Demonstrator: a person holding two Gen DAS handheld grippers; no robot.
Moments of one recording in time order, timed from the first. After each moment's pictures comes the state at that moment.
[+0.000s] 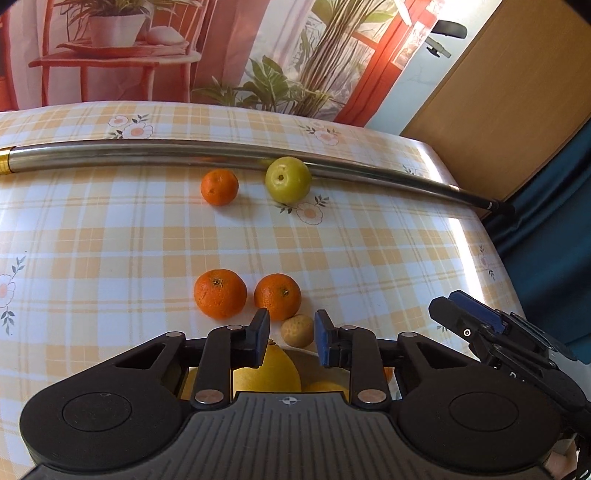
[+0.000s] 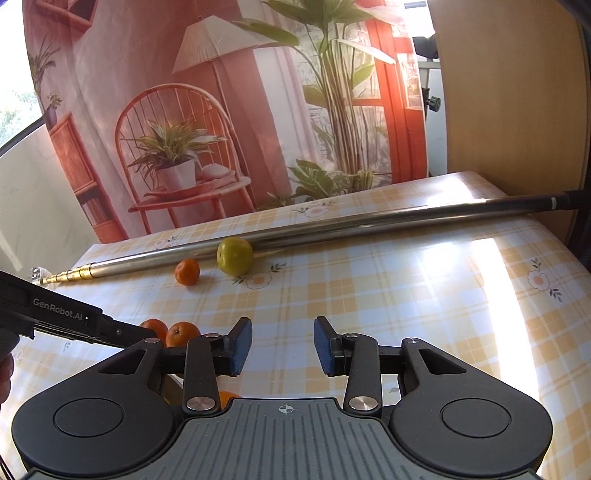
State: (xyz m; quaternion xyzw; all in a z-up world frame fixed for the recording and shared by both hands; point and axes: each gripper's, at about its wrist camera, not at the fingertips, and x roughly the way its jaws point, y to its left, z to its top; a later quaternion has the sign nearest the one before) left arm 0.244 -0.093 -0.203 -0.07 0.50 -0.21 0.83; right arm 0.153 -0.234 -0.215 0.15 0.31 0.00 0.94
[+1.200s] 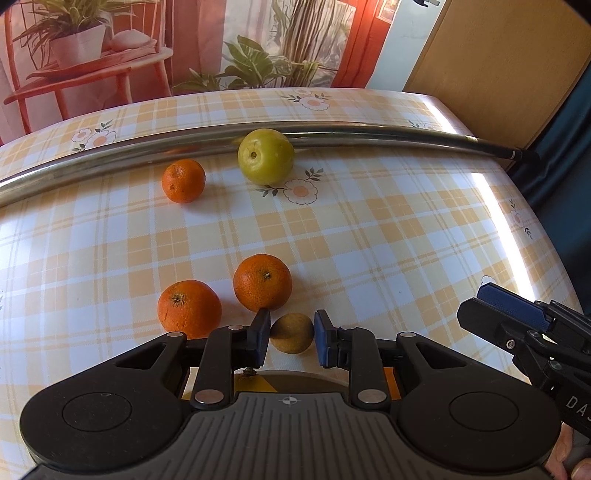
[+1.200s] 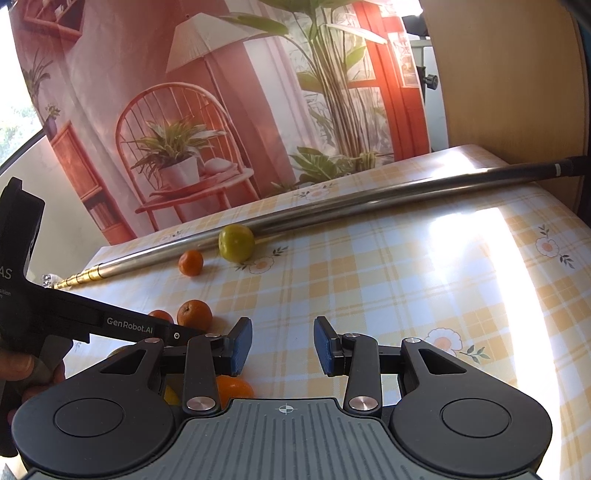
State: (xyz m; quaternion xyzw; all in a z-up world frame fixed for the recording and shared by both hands) left arm 0.260 -0.138 -0.223 0.02 0.51 -0.21 0.84; right arm 0.148 -0.243 -0.230 0.18 0.32 0.02 0.93
